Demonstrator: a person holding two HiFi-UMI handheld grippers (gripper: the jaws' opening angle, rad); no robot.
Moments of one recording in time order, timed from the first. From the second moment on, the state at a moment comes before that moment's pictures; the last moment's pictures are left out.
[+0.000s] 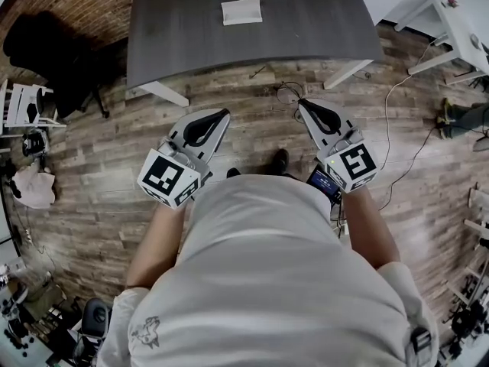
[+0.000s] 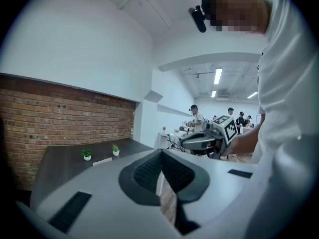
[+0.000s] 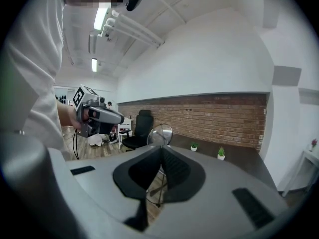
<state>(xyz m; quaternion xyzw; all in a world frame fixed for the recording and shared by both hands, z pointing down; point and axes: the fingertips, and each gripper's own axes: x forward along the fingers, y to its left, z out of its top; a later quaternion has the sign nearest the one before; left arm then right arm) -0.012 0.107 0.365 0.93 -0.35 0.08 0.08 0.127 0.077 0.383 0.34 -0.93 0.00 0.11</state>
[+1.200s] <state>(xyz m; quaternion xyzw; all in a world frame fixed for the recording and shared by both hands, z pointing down) -0.120 0.178 0.349 0.94 -0.33 0.03 0.07 0.024 0.170 0.372 0.38 -0.92 0.01 0.10</state>
